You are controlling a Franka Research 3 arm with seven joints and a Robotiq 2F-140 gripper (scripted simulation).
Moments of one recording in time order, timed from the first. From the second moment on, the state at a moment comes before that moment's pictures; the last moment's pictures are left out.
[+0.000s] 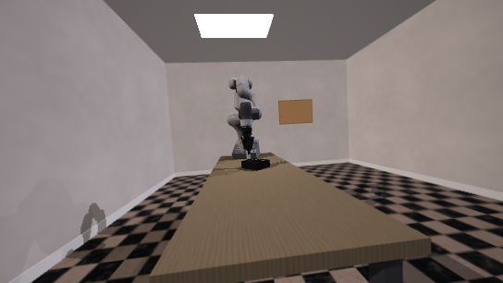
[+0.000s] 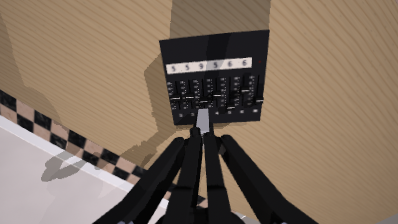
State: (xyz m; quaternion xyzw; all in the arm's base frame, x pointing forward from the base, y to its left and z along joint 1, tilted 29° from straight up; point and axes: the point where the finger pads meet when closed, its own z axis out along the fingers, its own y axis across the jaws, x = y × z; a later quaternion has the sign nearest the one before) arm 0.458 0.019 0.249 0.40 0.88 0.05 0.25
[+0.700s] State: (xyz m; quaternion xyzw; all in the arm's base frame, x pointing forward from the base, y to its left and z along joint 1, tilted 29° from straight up) arm 0.461 0.018 0.242 0.40 0.88 0.04 0.25
